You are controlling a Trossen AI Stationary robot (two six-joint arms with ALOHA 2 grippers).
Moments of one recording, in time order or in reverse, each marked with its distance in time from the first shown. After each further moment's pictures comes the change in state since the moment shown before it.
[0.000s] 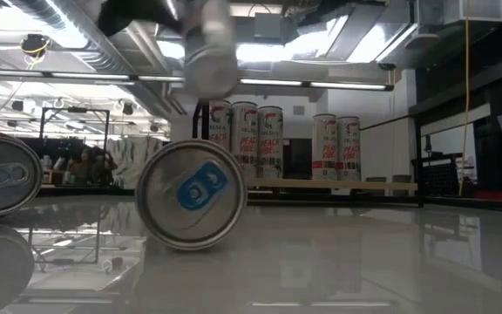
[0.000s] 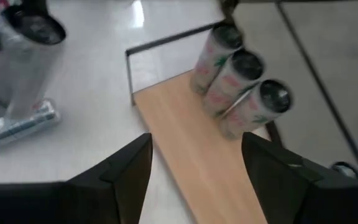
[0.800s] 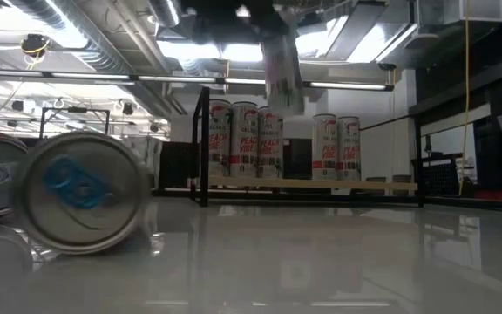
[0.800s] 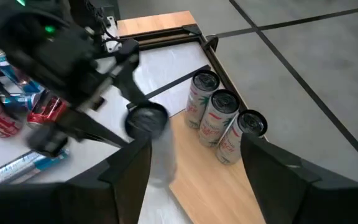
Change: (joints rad) left arm 0.297 0.272 0.001 0.788 -0.119 0.996; right arm 0.001 -0.001 0.186 -0.036 0.032 0.129
